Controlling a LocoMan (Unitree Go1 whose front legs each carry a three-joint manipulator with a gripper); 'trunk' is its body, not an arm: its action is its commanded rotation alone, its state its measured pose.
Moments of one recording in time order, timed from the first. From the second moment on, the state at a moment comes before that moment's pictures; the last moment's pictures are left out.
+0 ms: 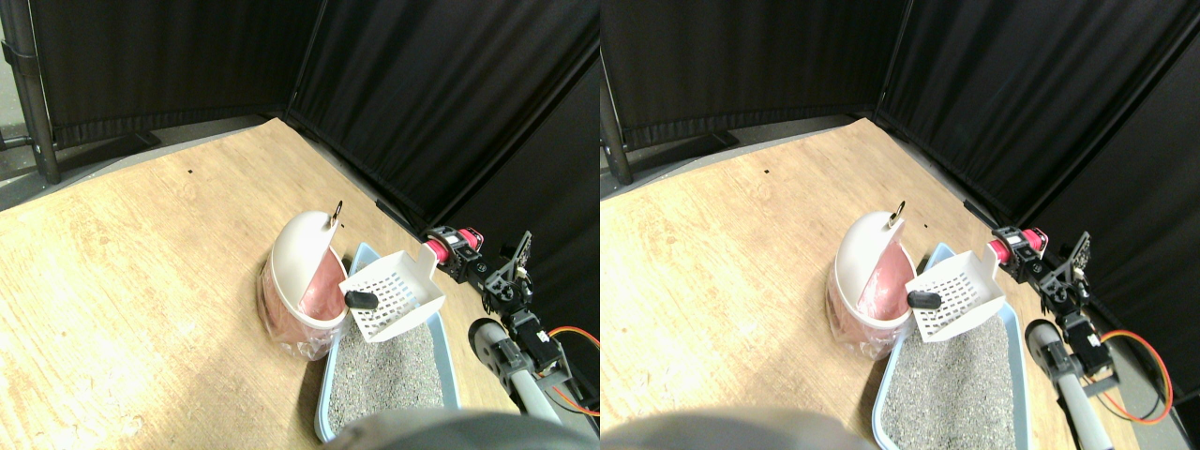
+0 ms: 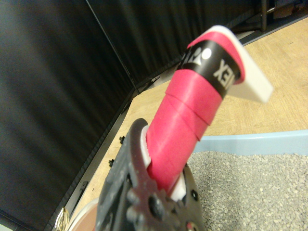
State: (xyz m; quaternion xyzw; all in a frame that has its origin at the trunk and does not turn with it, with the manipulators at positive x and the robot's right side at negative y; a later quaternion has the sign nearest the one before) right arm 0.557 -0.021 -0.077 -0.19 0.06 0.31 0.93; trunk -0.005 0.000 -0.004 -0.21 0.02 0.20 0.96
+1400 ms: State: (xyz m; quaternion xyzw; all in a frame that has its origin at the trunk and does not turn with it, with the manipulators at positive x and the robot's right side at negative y) right arm 0.561 -0.009 -0.067 -0.23 0.08 0.30 0.92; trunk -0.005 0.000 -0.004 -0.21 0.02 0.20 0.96
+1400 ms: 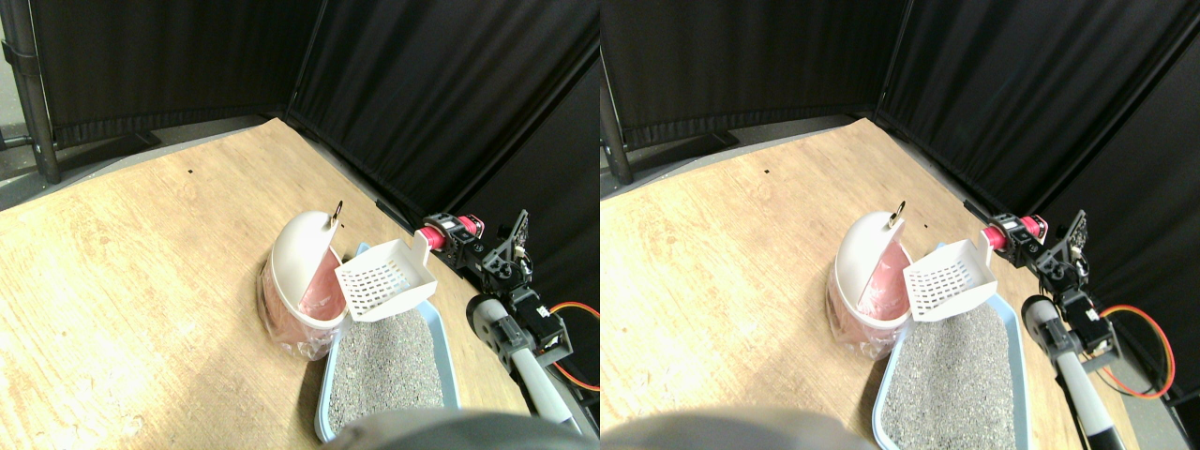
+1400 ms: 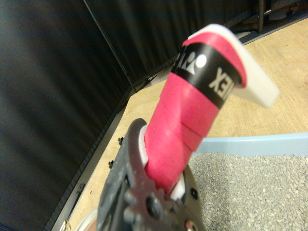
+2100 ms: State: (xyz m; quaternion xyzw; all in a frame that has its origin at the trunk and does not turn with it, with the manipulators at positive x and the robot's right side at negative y) right arm 0.563 -0.074 -0.070 -0.09 0.01 0.24 0.97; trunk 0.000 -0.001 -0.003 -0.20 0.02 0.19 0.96
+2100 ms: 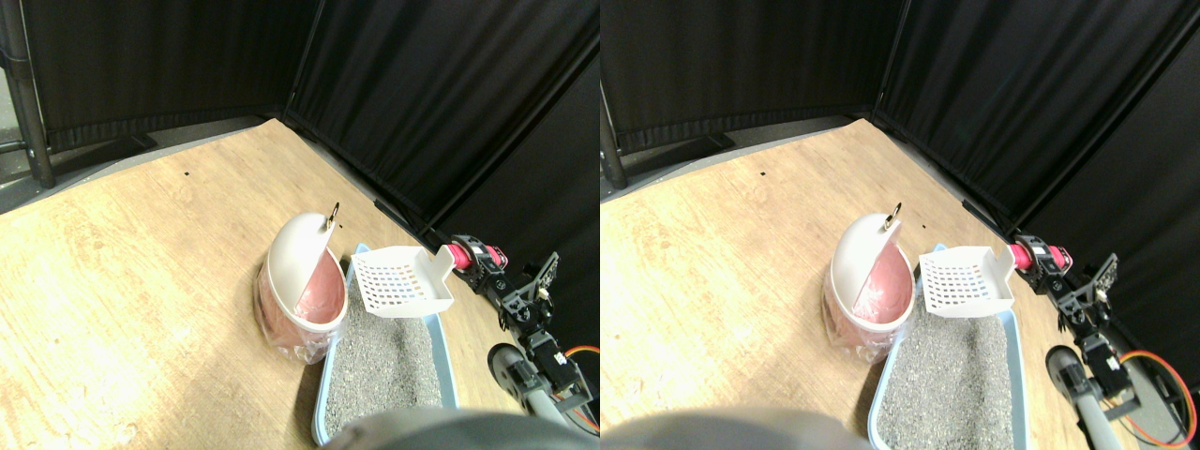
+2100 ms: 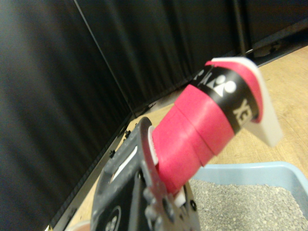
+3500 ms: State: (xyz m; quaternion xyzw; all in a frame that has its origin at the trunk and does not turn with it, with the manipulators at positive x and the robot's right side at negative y) right arm 0.514 -0.206 -0.165 0.06 -0.04 0.06 1.00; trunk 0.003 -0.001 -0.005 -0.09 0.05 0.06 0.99
